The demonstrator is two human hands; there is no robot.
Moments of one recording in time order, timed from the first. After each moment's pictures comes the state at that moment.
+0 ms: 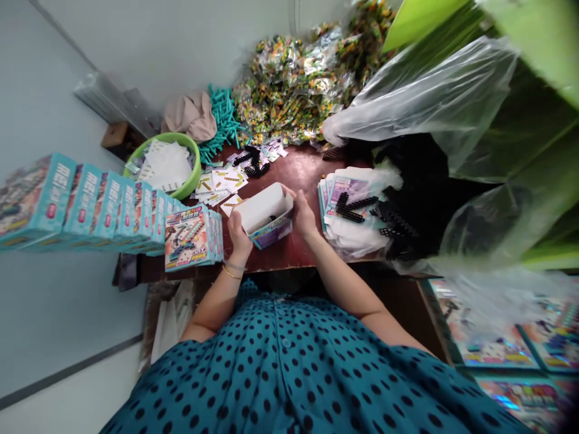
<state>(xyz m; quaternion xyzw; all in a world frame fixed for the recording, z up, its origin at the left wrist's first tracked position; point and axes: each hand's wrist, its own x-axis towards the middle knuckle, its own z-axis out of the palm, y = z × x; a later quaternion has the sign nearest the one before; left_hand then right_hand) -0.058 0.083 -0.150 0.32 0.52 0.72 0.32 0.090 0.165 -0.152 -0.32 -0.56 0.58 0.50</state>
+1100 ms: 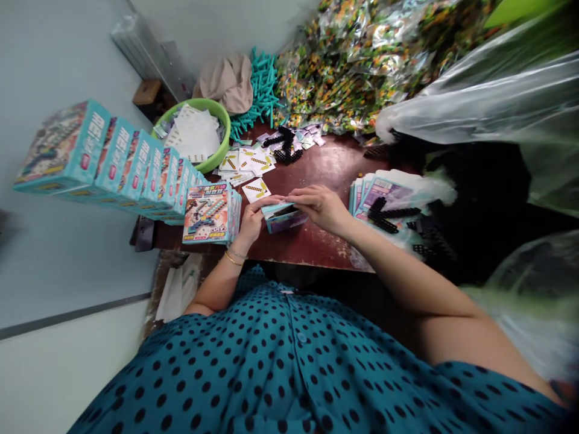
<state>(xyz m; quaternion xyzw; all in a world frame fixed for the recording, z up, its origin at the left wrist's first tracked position) -0.093 0.067 -0.138 0.41 0.49 0.64 0.42 0.101 0.183 -0.106 -0.18 -0.90 0.31 0.25</state>
